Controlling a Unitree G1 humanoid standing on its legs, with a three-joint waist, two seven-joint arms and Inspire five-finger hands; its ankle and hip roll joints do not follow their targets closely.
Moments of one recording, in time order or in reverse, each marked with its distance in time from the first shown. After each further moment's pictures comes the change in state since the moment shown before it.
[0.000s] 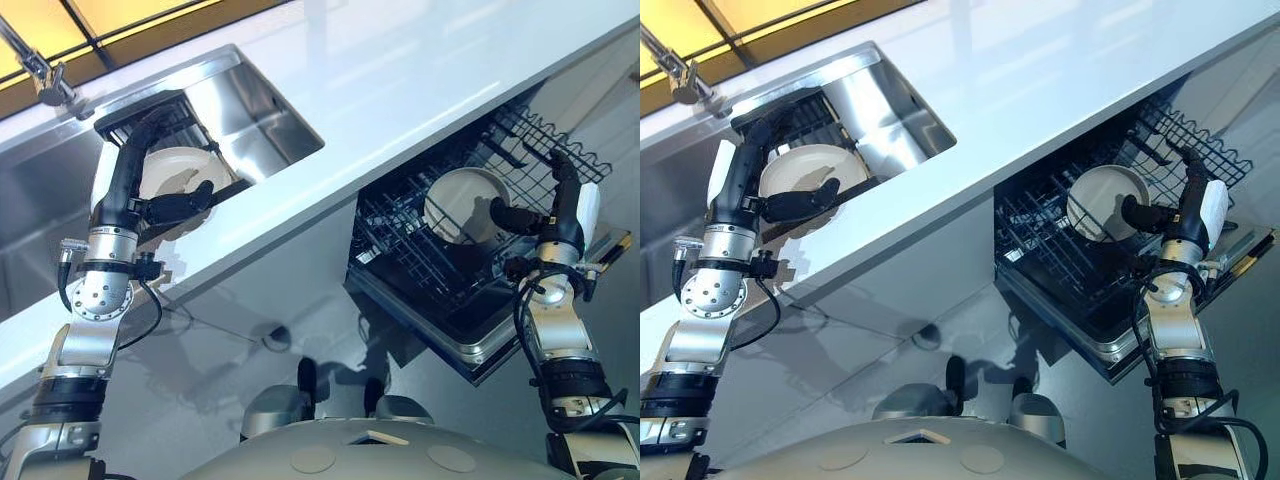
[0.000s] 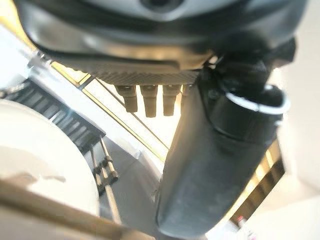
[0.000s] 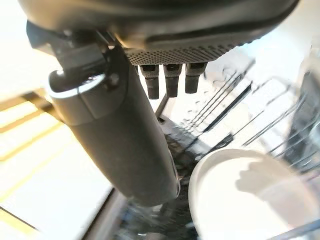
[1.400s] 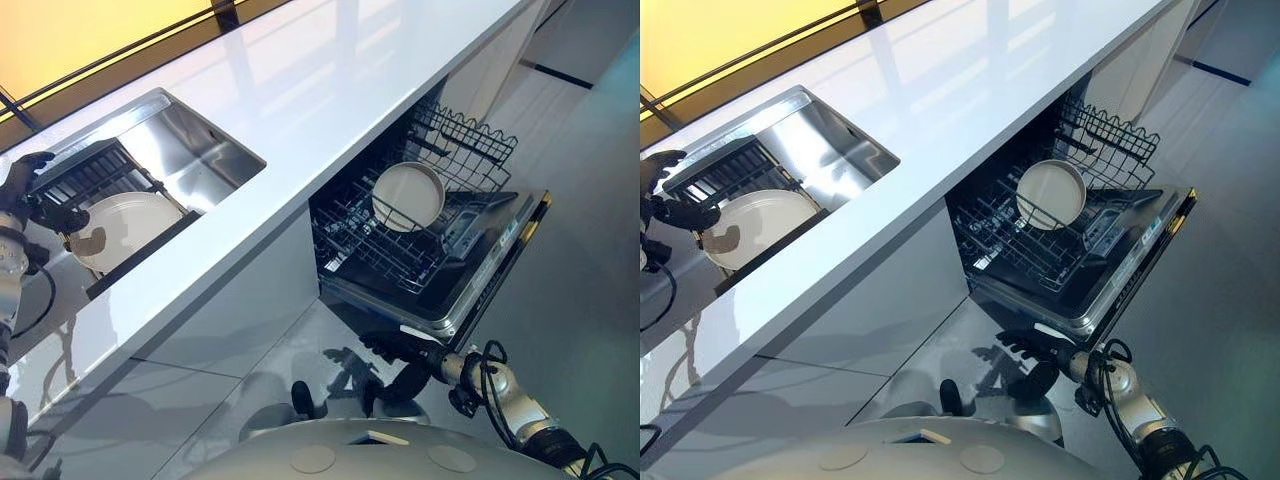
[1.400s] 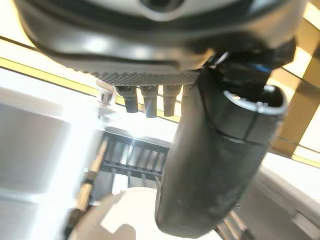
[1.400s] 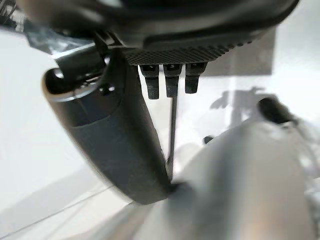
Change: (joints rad) left arm -0.314 0.392 -0.144 0.553 -0.036 0.340 -0.153; right arm 0.225 -0.032 0.480 0.273 -0.192 -0.046 0.762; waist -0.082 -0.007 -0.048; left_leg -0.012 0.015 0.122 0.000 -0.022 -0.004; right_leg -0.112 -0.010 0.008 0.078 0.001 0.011
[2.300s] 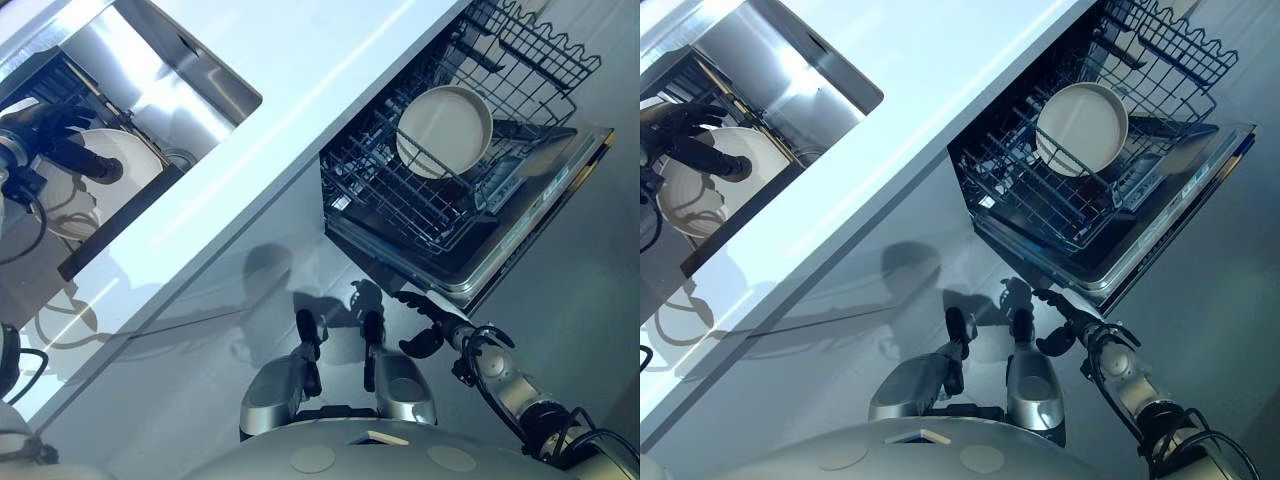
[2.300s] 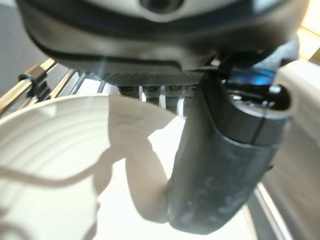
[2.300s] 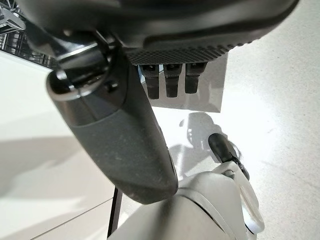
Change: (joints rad) left arm -0.453 0.105 -0.197 0.078 -0.083 0.176 -0.454; right arm -0.151 0.003 0.008 0.180 -0.105 -0.090 -0.346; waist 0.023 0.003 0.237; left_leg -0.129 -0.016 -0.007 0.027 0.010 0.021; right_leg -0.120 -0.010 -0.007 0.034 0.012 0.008
